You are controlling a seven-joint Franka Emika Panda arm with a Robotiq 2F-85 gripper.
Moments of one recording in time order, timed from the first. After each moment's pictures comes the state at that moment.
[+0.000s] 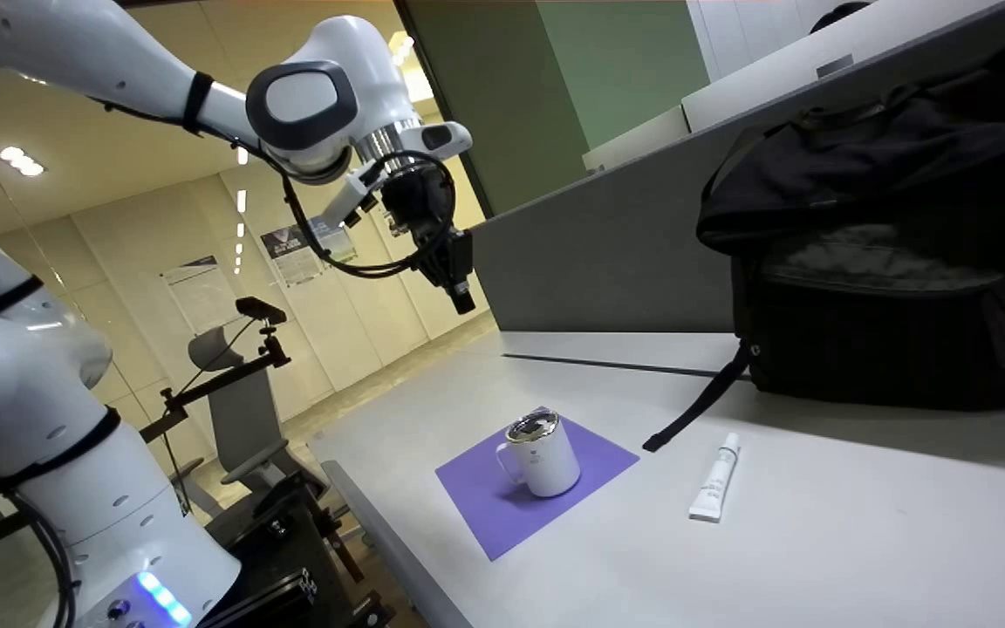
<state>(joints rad) -0.17 -0.14 -0.21 -2.43 -0.11 2.30 -0.35</state>
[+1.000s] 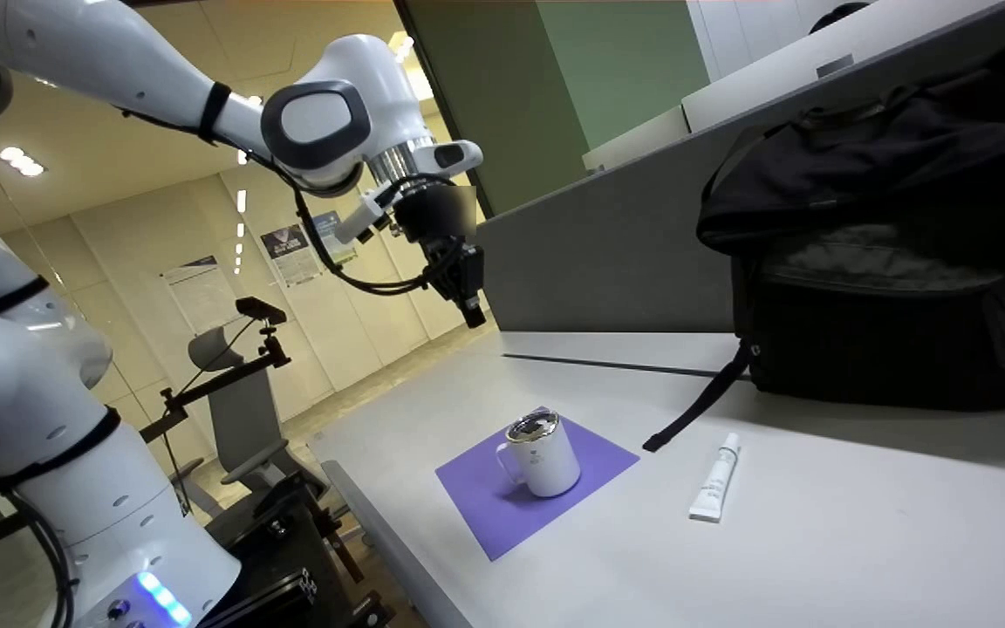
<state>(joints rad) -0.16 -0.08 -0.21 -2.43 -0.07 2.36 -0.37</state>
